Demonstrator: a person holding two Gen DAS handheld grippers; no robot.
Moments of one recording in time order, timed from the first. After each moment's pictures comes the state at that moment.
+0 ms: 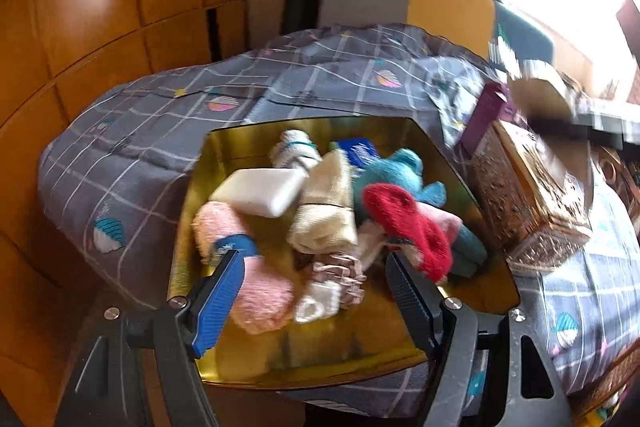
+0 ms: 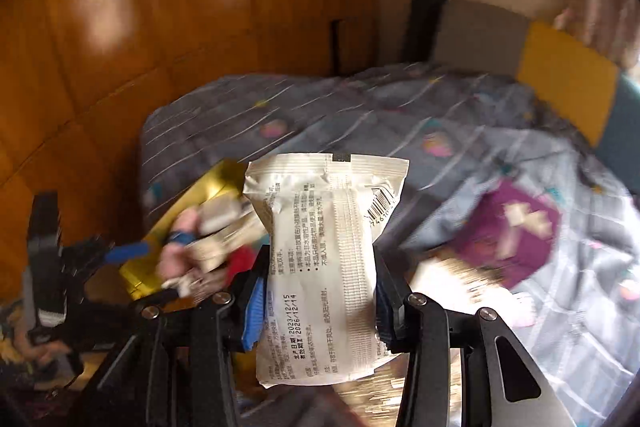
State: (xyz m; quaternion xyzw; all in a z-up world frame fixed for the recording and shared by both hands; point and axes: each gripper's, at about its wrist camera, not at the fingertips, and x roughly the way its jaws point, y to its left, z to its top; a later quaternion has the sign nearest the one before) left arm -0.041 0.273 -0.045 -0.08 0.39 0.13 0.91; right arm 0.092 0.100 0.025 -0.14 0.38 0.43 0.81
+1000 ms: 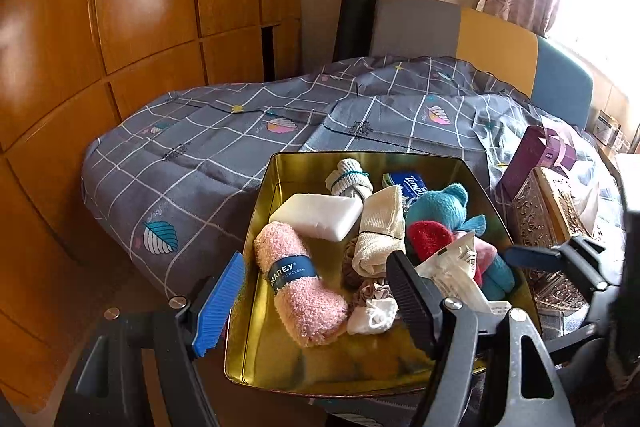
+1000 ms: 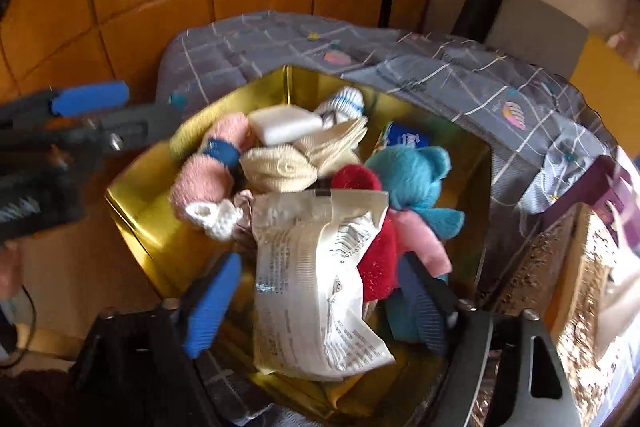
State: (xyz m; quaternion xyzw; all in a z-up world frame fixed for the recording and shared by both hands) left arm -0.058 0.288 -0.027 -0.08 0.35 0.22 0.91; right arm 0.025 0.160 -0.067 -0.21 0.37 0.42 0.80
